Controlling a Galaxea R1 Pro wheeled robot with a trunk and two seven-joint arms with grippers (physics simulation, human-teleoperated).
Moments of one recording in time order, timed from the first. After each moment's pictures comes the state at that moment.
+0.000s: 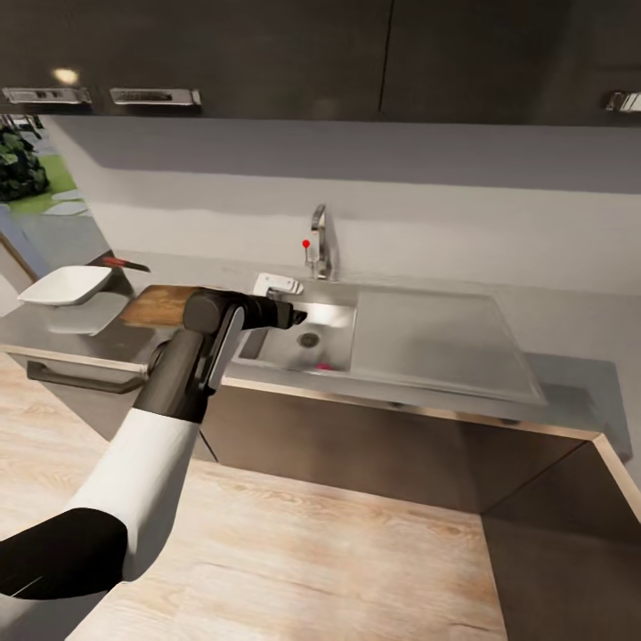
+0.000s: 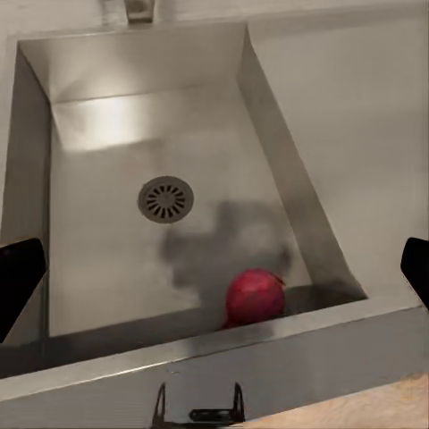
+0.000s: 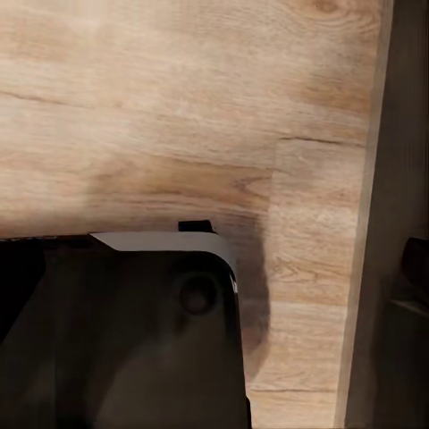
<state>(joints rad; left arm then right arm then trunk) -1.11 -0.12 -0.20 -1.23 -0.04 1.01 -0.21 -0.05 0.07 0.04 -0.33 0.03 -0.41 -0.24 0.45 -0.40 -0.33</state>
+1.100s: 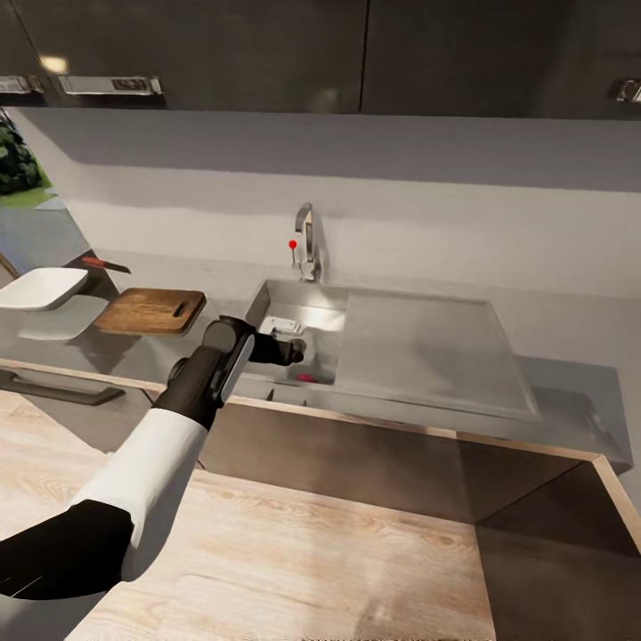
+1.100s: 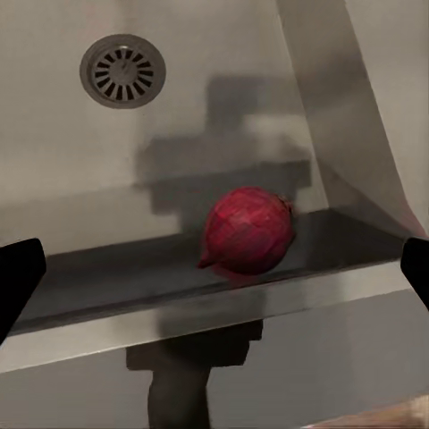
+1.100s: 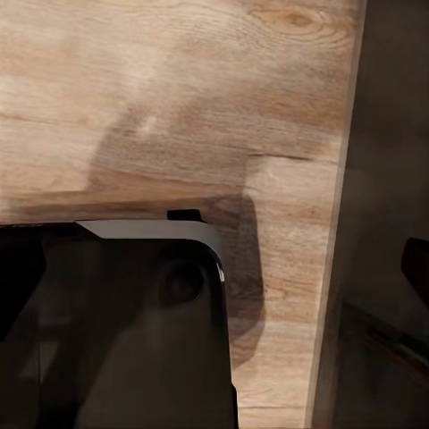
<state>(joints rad) -1.11 -0.11 -0.20 -0.94 -0.04 1.00 -0.22 -0.05 0.06 0.04 -0.33 0.03 -0.40 -0.24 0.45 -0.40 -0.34</state>
